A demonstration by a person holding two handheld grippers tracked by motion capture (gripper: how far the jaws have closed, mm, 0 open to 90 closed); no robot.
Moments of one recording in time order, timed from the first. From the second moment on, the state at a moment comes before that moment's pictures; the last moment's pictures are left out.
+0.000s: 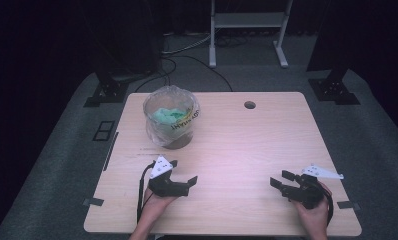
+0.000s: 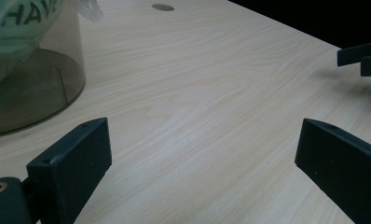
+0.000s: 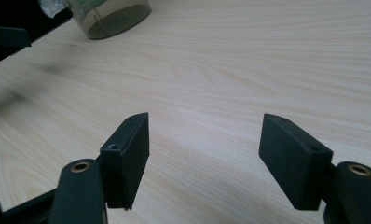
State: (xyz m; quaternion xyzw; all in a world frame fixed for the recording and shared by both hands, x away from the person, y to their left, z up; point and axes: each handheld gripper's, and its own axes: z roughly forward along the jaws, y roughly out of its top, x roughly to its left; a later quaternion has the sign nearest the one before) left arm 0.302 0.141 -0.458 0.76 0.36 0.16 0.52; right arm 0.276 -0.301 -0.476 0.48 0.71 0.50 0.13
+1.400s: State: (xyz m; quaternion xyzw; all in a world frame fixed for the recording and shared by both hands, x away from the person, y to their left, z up) left arm 0.383 0.190 -0.366 0.64 0.53 0.23 0.51; right arm 0.274 -0.308 -0.470 0.49 0.70 0.51 0.13
